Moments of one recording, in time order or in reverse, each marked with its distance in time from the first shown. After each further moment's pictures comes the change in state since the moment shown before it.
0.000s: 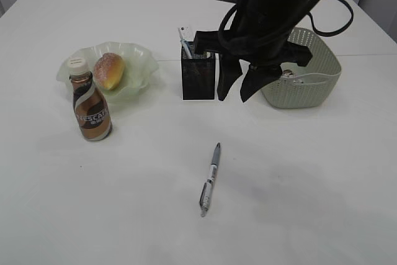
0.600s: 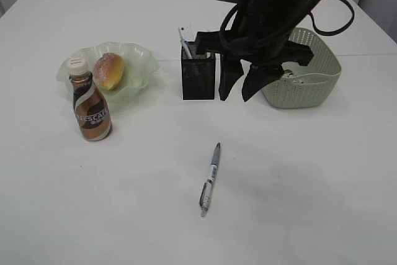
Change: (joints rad) left arm 0.191 -0.471 0.593 -0.035 0.000 0.130; right arm 0.000 0.000 0.000 -0.013 0.002 0.002
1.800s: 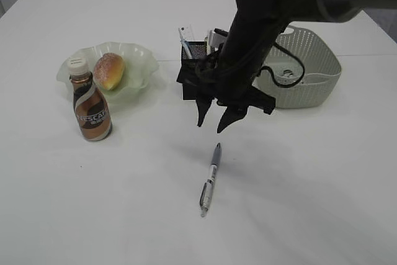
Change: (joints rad) left arm 0.000 -0.287 0.471 -0.136 -0.004 -0.055; right arm 0.000 0.206 -0.001 0.078 -0.184 0.272
